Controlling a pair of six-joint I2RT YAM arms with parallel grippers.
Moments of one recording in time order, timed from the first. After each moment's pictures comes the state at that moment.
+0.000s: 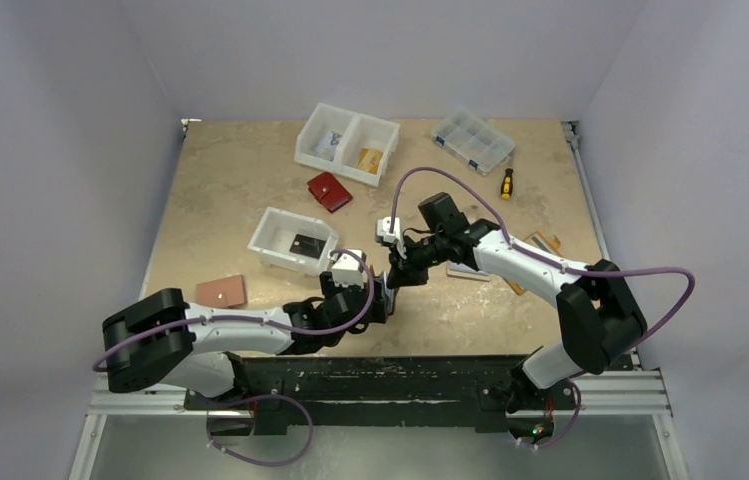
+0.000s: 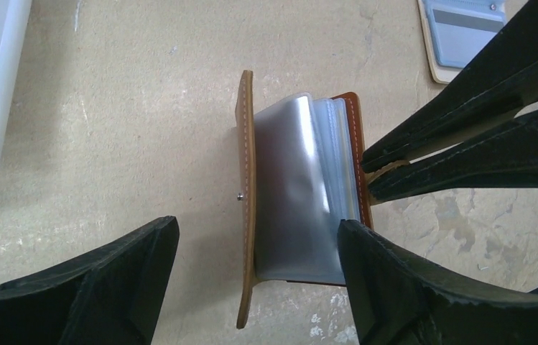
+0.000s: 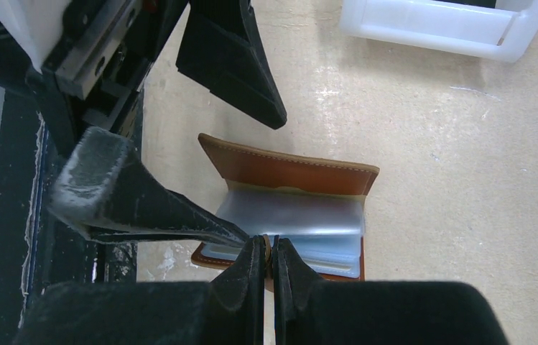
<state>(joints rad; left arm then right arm) -1.18 1.34 0.52 0.16 -0.64 -0.80 0.61 1.51 0.97 -0.40 -0.77 -0.58</state>
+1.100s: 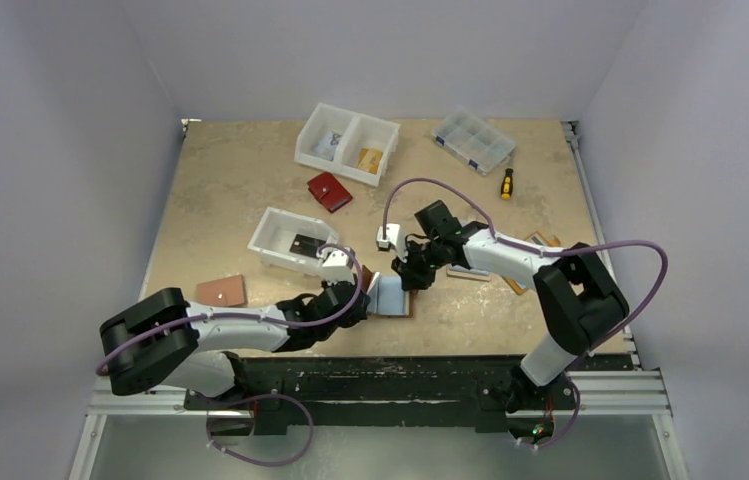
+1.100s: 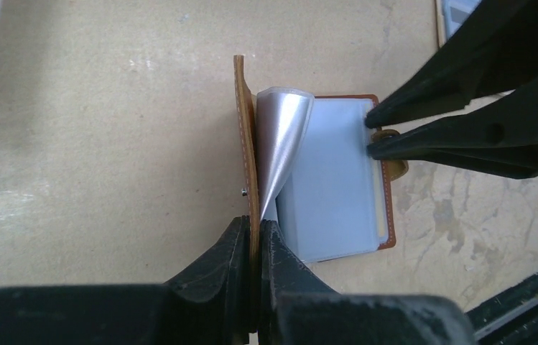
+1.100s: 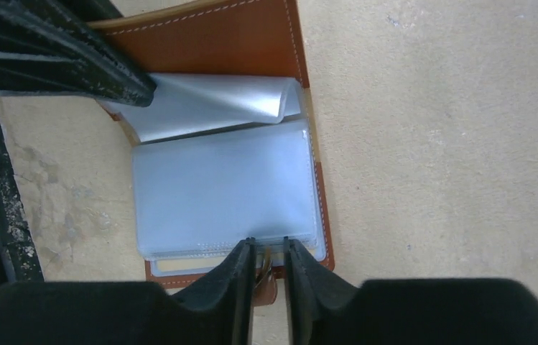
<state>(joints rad) -1.09 1.36 0.47 0.20 -0.51 -0.89 0.60 1.62 0.94 -0.40 -0.51 -0.58</state>
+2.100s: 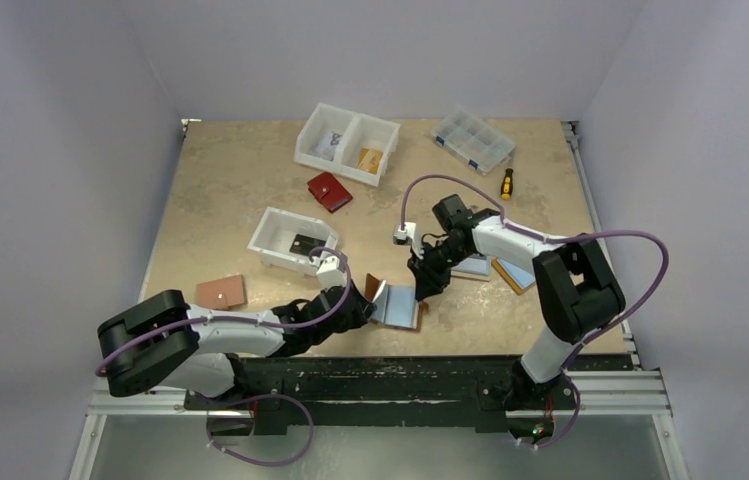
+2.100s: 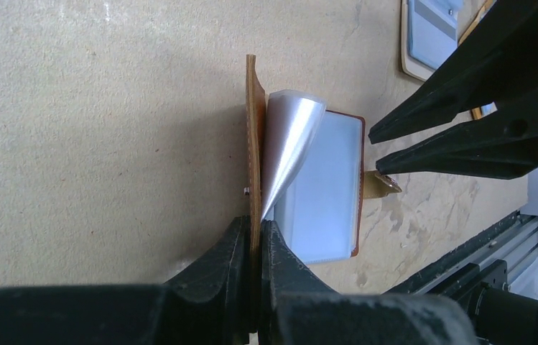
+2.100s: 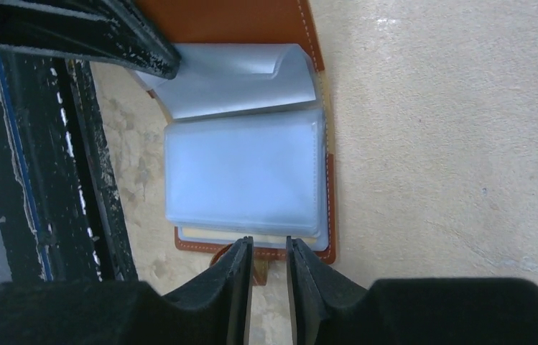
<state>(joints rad) -1.09 1.34 0.40 0.32 -0.39 -1.08 0.47 1.67 0.99 -0.67 -0.72 -0.68</state>
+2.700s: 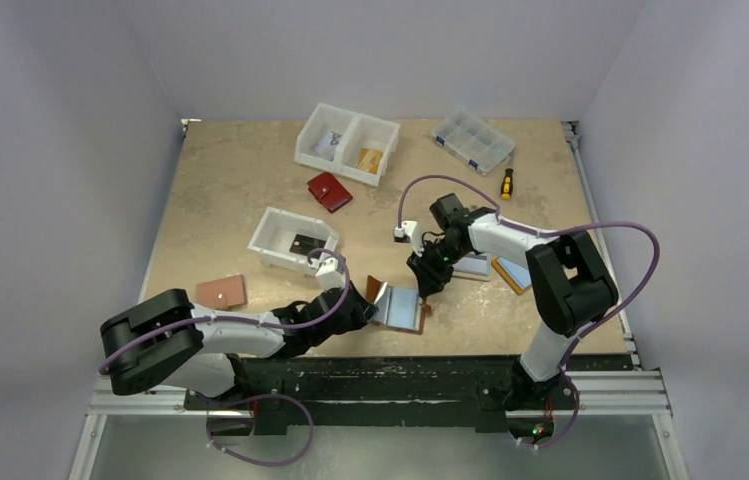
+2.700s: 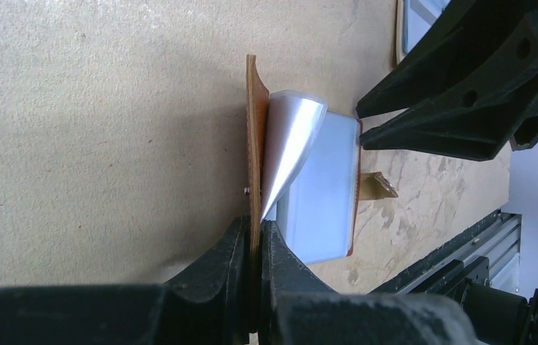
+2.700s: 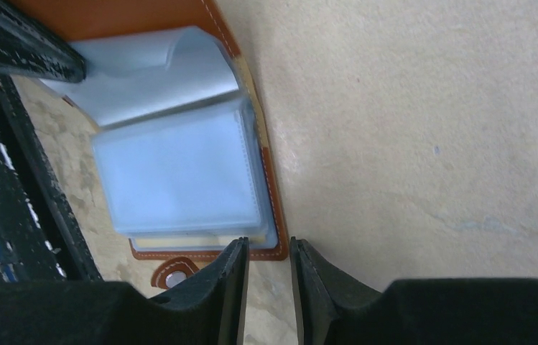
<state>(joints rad) -1.09 1.35 0.37 0.38 -0.37 -1.12 0.47 1.74 1.03 -0.64 -0.59 -0.57</state>
